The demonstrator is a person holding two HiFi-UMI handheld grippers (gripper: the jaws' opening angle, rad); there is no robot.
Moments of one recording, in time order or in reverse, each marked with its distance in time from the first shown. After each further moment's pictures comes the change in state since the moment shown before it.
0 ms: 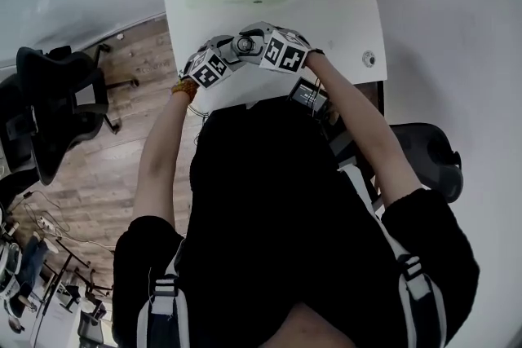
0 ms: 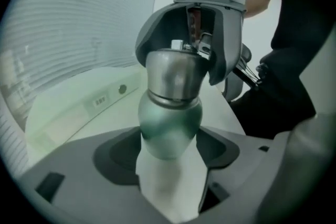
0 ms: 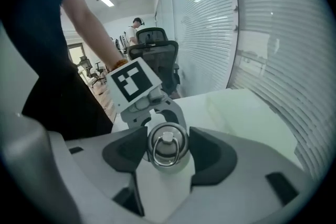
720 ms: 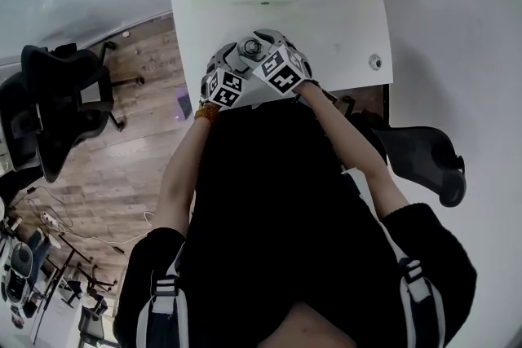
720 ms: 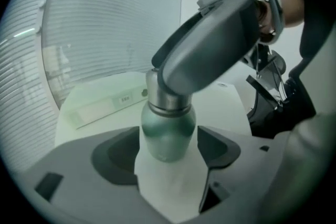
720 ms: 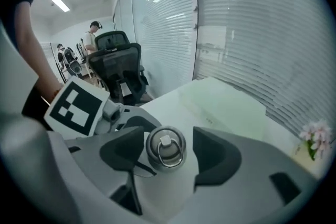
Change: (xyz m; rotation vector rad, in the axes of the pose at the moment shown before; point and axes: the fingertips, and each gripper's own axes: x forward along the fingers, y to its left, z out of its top) left arm -0.017 -0.004 0.011 -0.206 -0.072 0.314; right arm -0.011 -0.013 0.005 0.324 0.020 -0.324
